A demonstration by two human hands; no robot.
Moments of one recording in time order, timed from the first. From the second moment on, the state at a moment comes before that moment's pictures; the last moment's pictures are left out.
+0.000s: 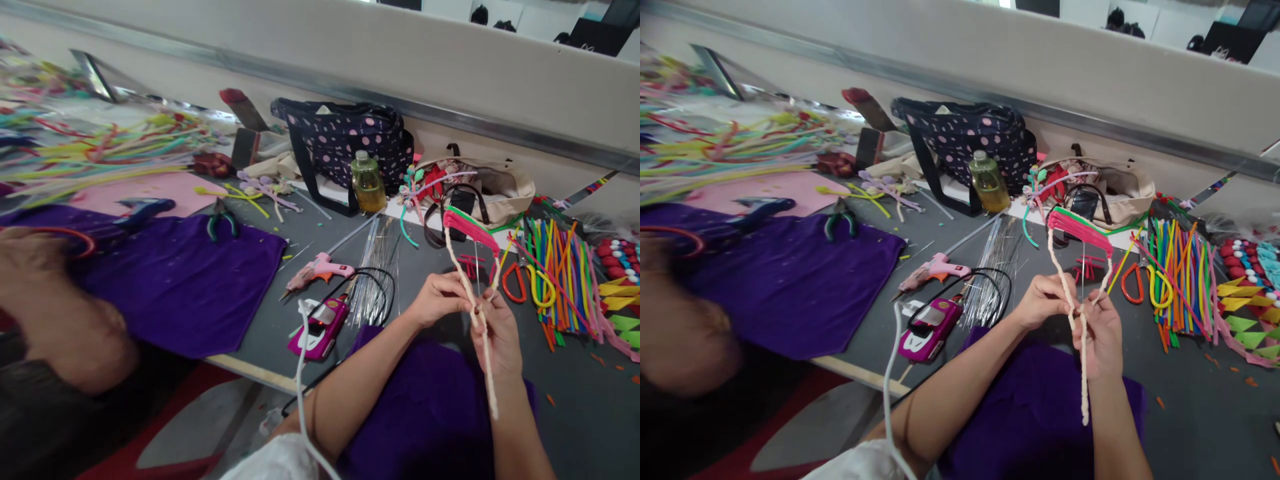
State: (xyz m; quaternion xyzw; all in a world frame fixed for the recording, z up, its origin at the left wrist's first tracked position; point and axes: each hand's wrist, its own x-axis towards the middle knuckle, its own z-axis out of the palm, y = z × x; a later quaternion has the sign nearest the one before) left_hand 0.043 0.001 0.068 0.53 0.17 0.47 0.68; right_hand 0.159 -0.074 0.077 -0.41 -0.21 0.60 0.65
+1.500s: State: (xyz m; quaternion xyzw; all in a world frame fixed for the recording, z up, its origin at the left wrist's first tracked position) left_hand 0.062 -0.008 0.063 0.35 0.28 0.42 0.79; right_hand 0.149 -0.080 0.043 -0.58 -0.52 0.08 0.62
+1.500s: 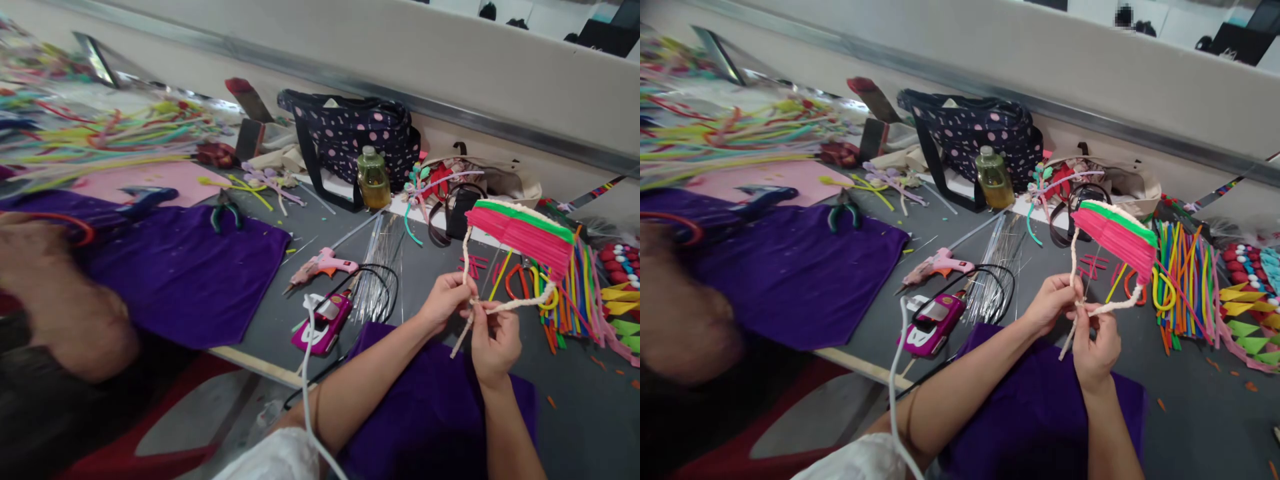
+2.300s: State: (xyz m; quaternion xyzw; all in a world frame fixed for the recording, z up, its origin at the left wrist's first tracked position) left_hand 0.047 0.006 0.064 0.44 0.19 0.39 0.79; right_hand 0.162 -0.071 0.074 -0.48 -0.26 0.43 0.72
